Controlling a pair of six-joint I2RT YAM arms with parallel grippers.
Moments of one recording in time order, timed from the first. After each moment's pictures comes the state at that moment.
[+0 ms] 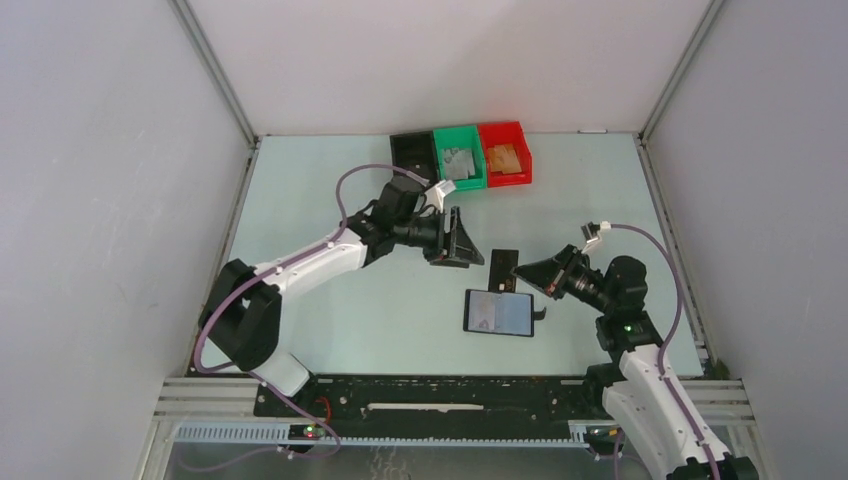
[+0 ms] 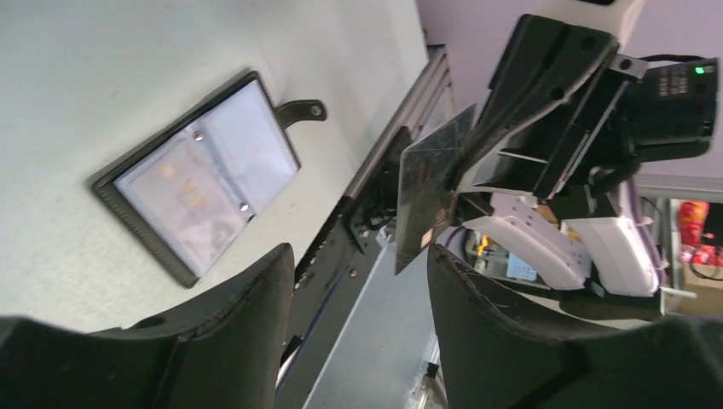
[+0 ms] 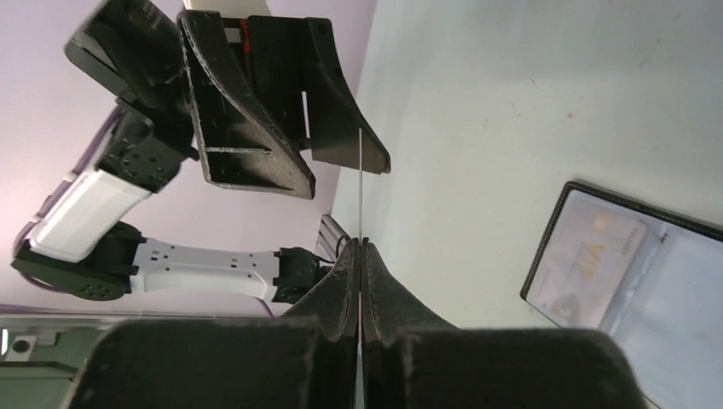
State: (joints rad) left arm -0.67 1.57 1.11 -0.16 0.71 -0.76; right arm 0.12 0.62 0.31 0.15 -0.75 1.05
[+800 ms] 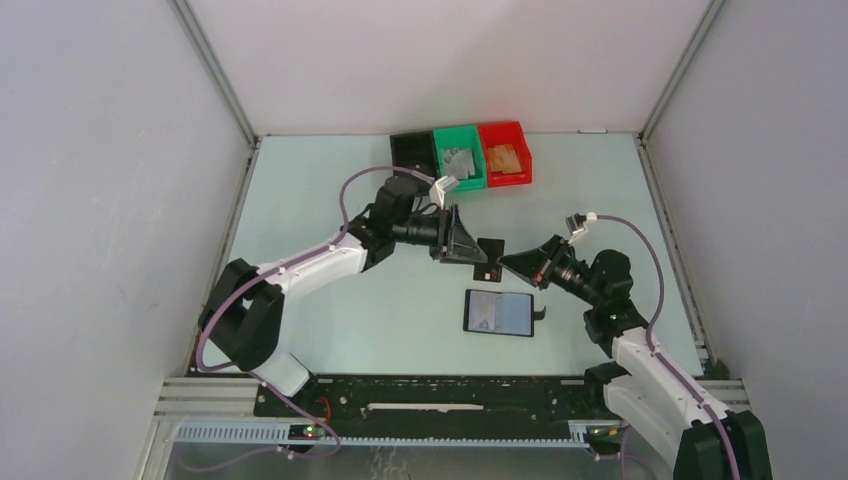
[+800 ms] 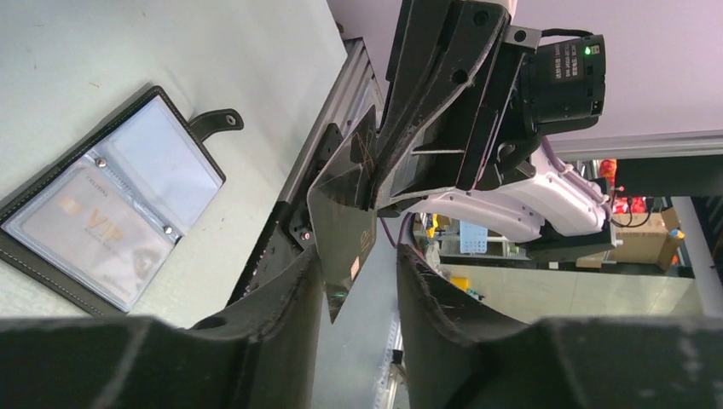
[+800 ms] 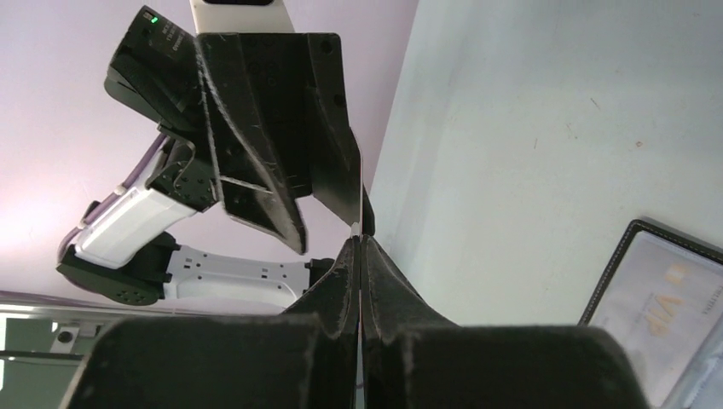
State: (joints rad) left arm -0.67 1.57 1.05 0.13 0.87 -0.93; right arm 0.26 0.80 0.31 0.44 -0.66 1.17
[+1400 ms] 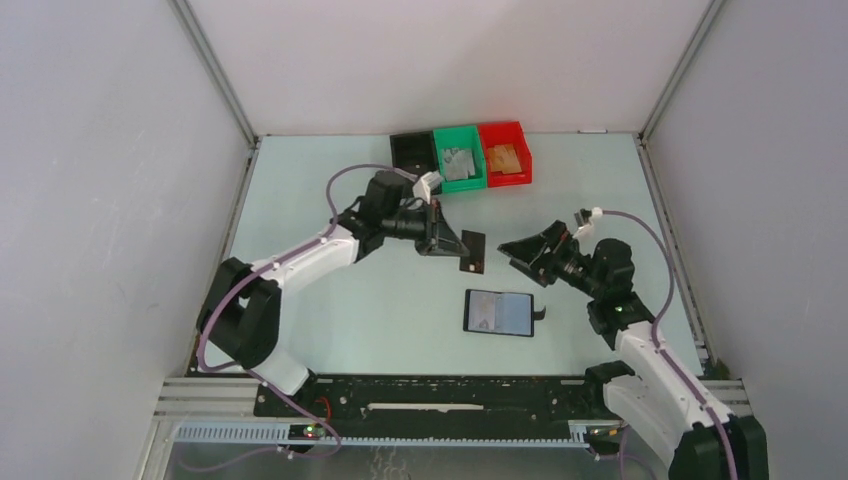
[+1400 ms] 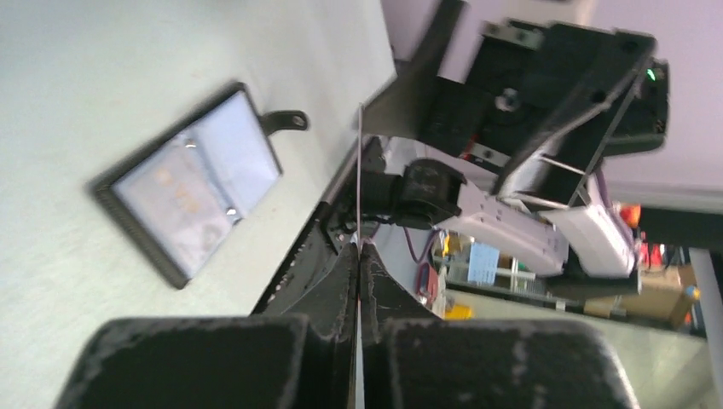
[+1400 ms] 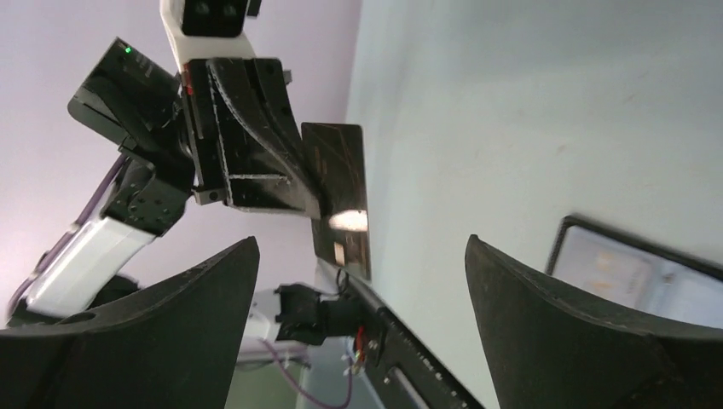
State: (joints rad) left arm -0.60 1.57 1.06 0.02 0.84 -0.88; right arm 0.23 0.84 0.37 0.29 -0.61 1.12
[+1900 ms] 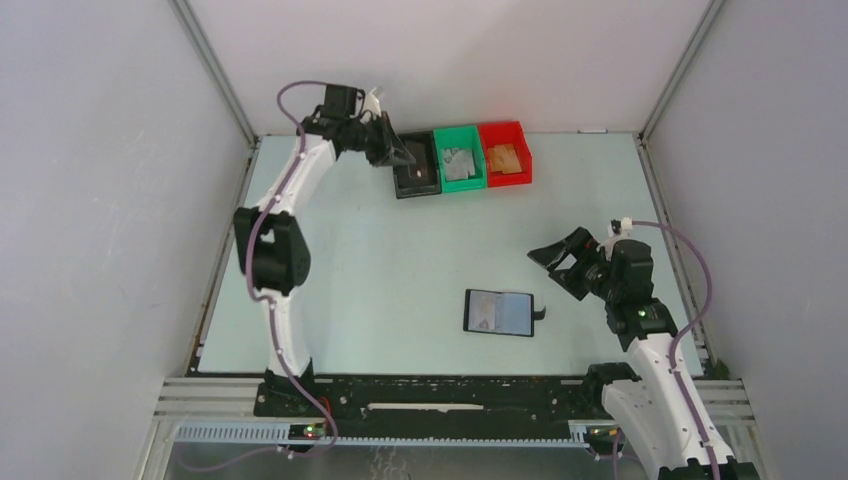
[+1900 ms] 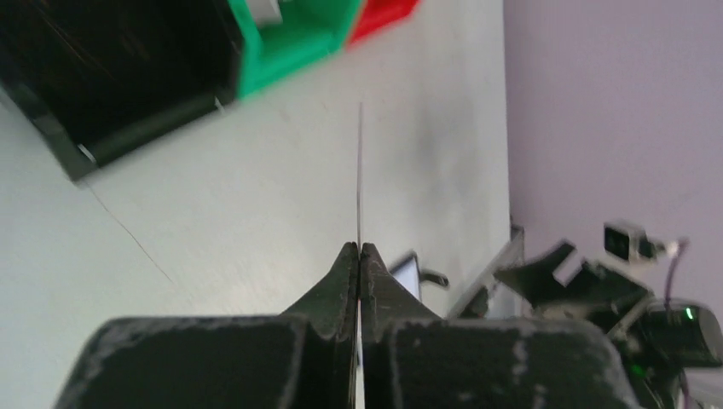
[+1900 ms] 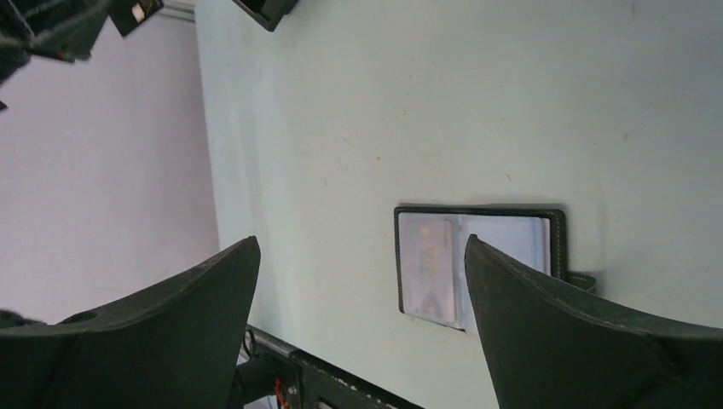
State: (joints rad) left arm -0.23 2.00 1.90 -0.66 0.70 -0.51; right arm 0.06 0.68 0.51 -0.31 -0.41 0.86
